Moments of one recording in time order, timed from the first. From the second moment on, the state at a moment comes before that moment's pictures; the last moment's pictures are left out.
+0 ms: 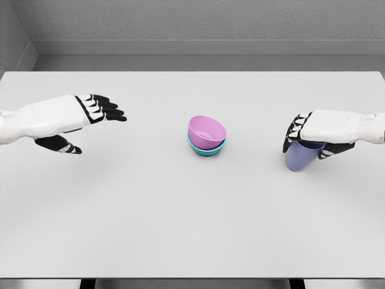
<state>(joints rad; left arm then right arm) -0.44 0.97 -0.41 -1.70 -0.20 -0.61 -0.50 -0.67 -1.03 0.72 -1.57 0.23 -0.61 0.61</state>
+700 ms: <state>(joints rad) -0.44 0.96 -0.42 -1.69 -0.20 -0.61 -0.51 -0.71 -1.02 0.72 -1.57 0.23 -0.61 0.61</state>
